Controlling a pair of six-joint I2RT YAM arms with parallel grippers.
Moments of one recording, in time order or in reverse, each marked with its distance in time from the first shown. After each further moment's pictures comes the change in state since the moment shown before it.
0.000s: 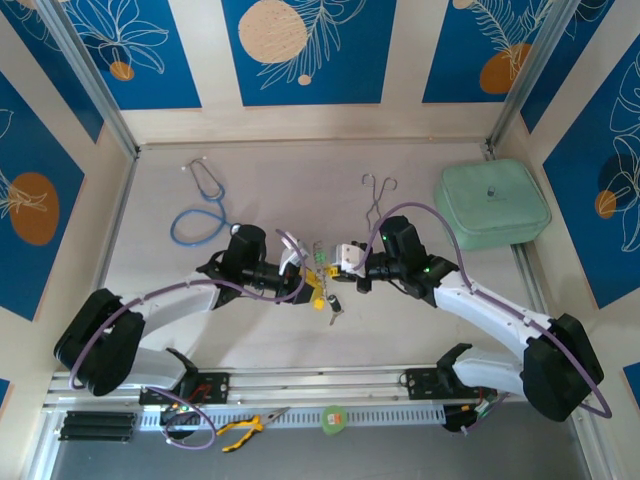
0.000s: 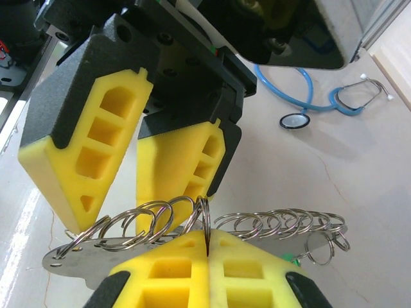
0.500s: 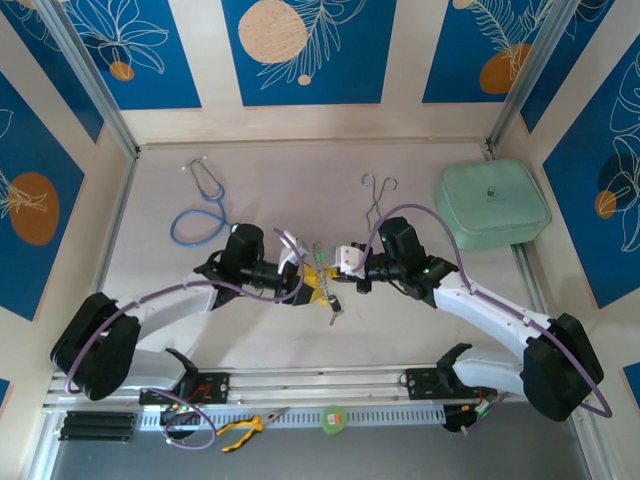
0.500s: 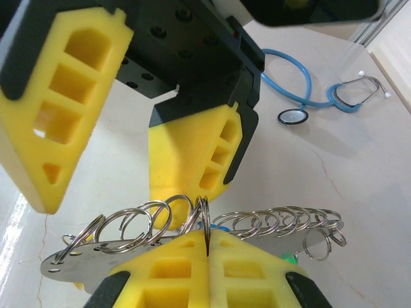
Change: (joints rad) left arm 0.001 -0.029 0.000 0.009 -0.001 -0.009; right arm 0.007 0.000 -0.005 0.000 0.024 -0.021
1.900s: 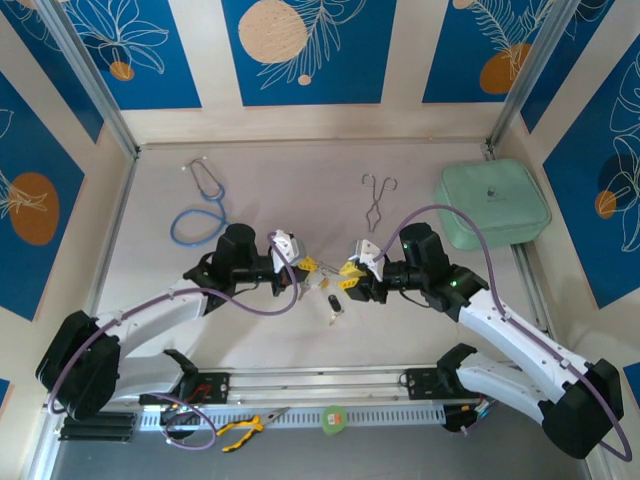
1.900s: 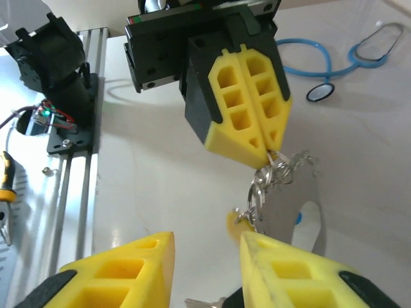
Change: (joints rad) left arm -0.024 -0.113 0.000 -0.007 -0.296 0.385; right arm -0.026 -0.232 0.011 -0.239 -0.060 0.407
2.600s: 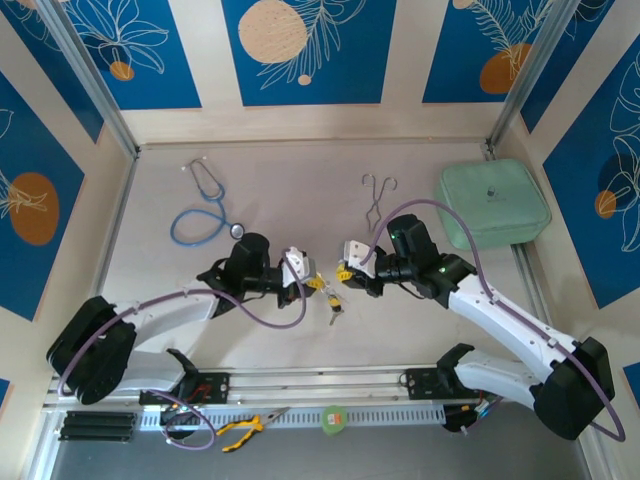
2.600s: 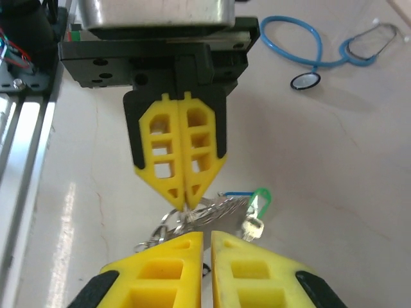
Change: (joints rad) left arm -0.069 0.088 -0.040 0.015 0.032 0.119; right arm 0.013 0.123 0.082 -0.072 0.097 -0.332
